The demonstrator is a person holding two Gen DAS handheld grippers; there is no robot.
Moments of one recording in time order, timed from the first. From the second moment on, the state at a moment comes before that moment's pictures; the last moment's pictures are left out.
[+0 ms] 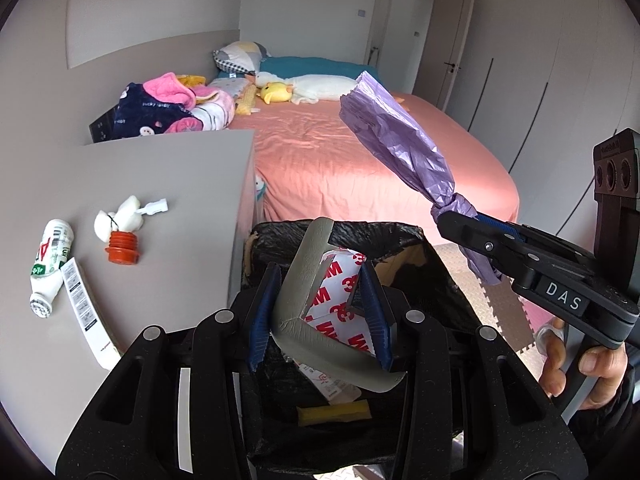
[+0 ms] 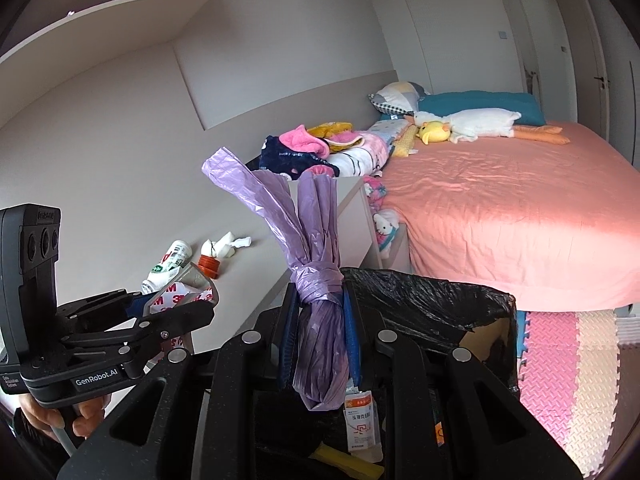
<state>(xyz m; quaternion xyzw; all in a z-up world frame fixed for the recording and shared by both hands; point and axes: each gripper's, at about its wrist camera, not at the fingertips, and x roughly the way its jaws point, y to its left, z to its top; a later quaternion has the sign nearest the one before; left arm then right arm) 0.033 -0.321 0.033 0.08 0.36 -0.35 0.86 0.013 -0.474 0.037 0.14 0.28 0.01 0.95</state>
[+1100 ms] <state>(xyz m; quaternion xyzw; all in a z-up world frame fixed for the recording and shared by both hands) 0.039 -0.322 0.017 0.07 0.39 -0.35 0.85 0.003 -0.510 0.033 0.18 0.27 -0.06 0.94</state>
